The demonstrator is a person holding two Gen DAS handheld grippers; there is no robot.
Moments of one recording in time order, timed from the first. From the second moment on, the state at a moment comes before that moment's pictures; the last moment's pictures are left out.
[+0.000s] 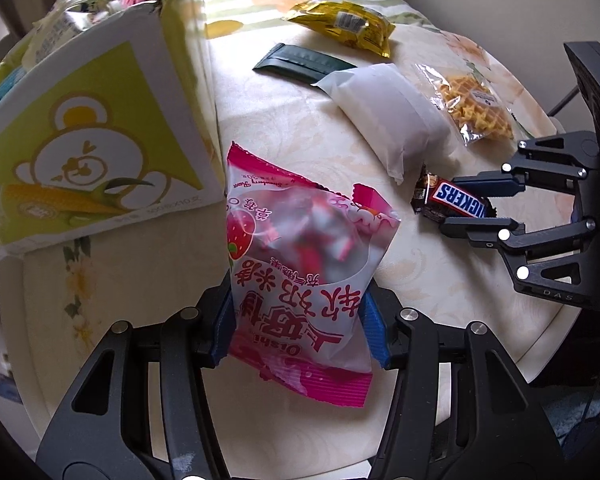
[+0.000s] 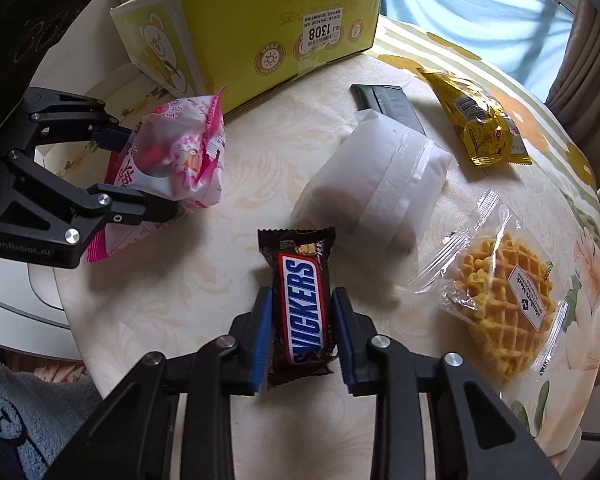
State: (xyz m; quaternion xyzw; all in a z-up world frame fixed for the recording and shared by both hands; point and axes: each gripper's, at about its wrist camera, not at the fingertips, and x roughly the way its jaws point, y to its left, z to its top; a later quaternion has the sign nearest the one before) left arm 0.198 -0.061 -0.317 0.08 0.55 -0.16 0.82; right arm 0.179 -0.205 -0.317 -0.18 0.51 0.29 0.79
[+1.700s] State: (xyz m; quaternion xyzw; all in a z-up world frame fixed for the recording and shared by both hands) left arm 0.377 0.173 -0.153 -0.03 0.48 -0.09 0.87; right arm 0.310 -0.028 -0.120 -0.05 0.40 0.28 0.87
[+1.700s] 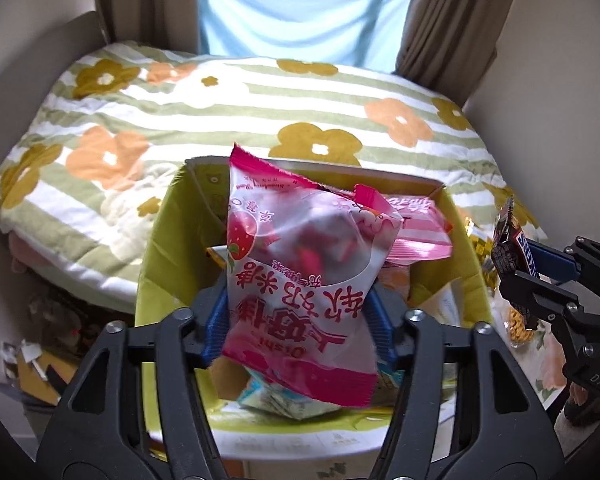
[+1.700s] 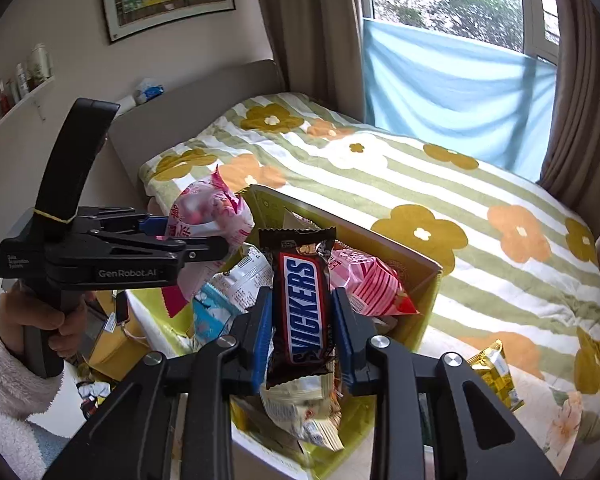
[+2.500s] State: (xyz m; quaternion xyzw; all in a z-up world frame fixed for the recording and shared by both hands) left arm 0.353 0.215 -0.166 -0.05 0.46 -0.06 0.88; right arm 0.329 0.004 -0.148 -0.02 0.45 0.28 0.85
